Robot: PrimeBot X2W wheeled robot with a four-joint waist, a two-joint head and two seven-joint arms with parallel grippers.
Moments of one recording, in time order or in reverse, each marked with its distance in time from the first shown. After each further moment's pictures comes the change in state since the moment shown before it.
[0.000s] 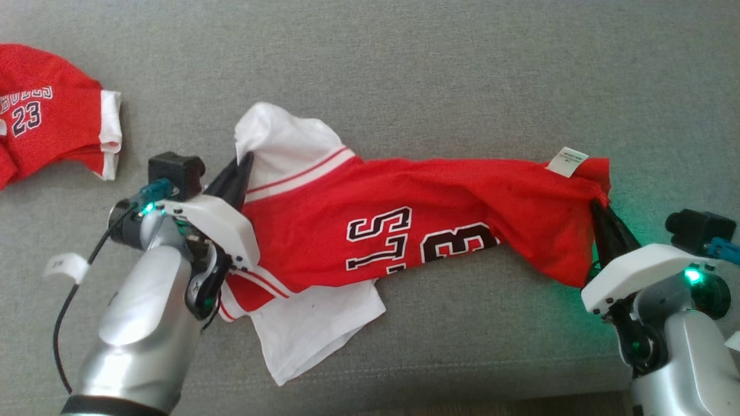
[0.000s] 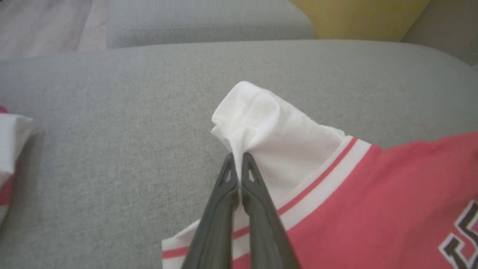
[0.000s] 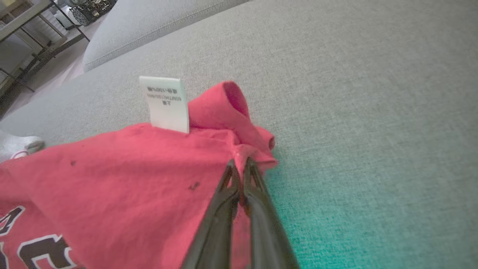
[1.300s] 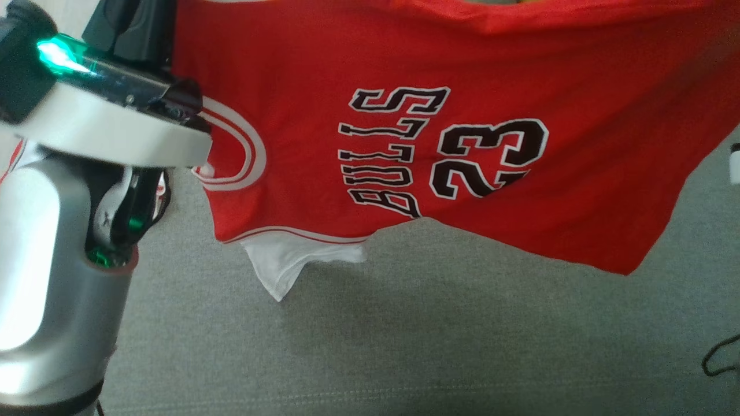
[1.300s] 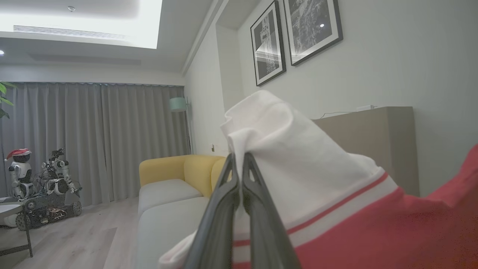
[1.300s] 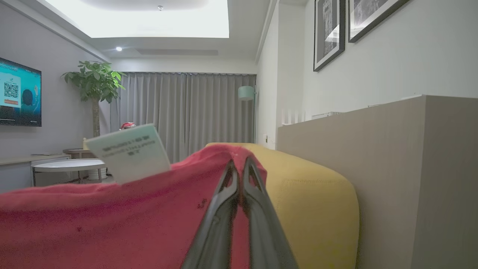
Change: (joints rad) left arm -0.086 0.135 0.113 -0.835 -0.051 0.112 0.113; right arm -0.223 -0.122 -0.098 -0.587 -0.110 0.000 0.070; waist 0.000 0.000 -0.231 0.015
